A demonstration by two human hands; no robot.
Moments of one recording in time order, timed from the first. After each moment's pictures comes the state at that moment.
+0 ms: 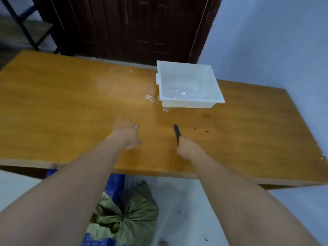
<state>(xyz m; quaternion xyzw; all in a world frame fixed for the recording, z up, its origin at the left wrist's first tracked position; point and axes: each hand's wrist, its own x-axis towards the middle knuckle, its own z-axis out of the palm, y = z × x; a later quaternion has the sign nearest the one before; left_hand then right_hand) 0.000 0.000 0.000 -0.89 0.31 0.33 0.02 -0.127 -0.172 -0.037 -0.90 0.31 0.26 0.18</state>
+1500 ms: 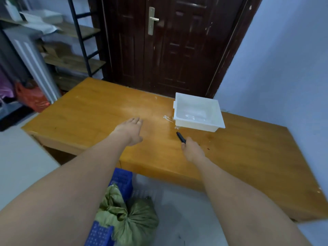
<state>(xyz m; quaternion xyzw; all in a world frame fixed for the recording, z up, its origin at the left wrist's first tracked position) -0.088 0.084 0.133 -0.95 0.26 0.18 0.04 -0.186 -0.123 0.079 -0.93 0.25 0.11 0.26</state>
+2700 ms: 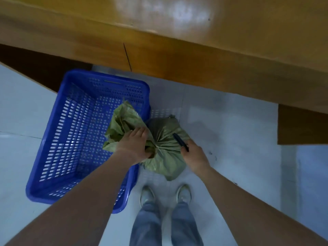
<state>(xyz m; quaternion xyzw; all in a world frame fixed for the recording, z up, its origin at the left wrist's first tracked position) -0.166 0.200 -0.320 -0.88 0.31 0.37 0.03 -0.274 0.033 -0.330 -0.80 0.36 0.27 0.40</state>
